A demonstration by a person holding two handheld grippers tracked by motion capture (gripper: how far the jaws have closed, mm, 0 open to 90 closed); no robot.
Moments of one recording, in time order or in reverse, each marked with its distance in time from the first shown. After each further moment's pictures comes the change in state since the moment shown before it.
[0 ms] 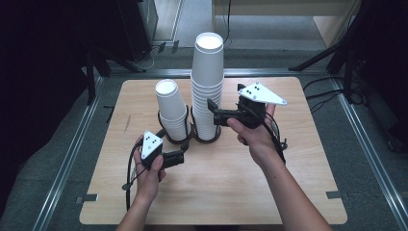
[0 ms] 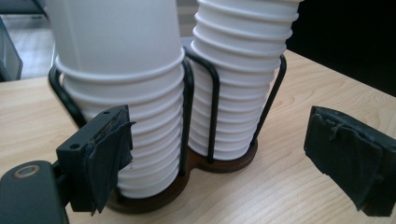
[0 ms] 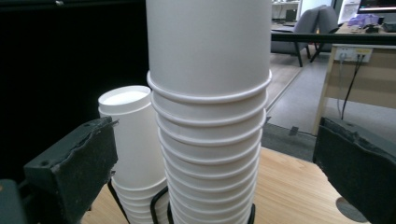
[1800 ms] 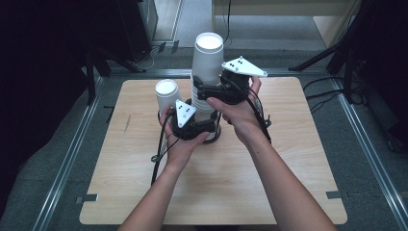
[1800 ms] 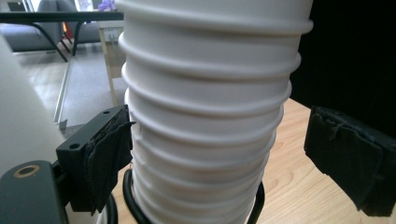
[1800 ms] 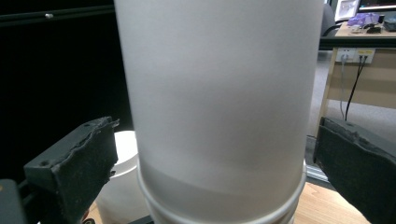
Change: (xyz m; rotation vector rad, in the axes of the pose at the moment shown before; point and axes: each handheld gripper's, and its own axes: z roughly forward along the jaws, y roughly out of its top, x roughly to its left) left arm -0.045 0.068 0.077 -0.107 0.048 0.028; right arm 0.005 0.036 0.052 -0.005 -0.030 0.032
